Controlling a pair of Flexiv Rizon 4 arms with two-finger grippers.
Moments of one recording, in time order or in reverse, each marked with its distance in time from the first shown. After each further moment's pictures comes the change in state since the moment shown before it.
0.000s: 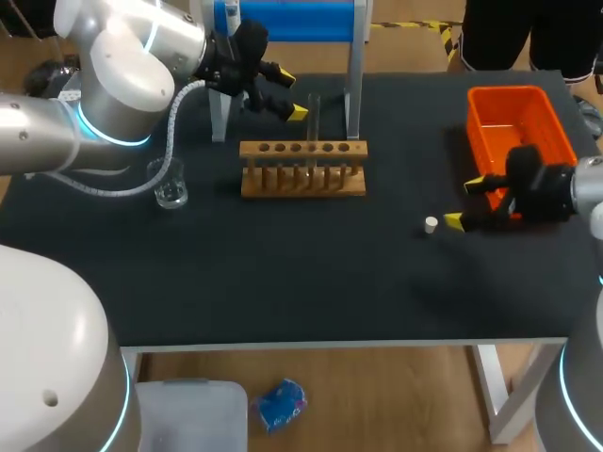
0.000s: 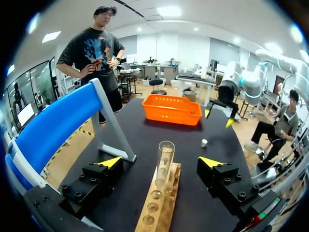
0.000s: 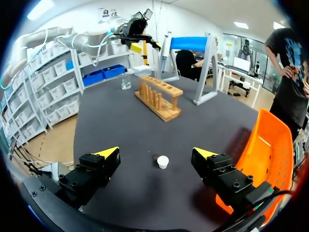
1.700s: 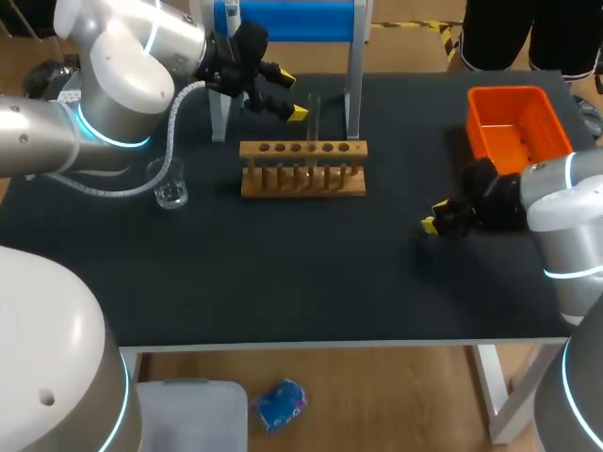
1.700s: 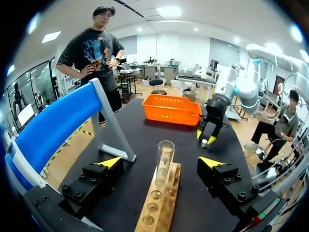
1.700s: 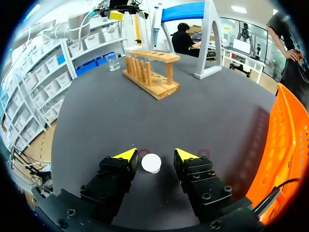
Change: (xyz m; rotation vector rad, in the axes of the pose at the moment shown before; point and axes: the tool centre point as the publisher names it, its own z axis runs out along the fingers) left arm 0.000 0.000 0.000 0.002 -0.001 0.000; right arm -0.019 -0.036 0.074 0.132 0.001 0.052
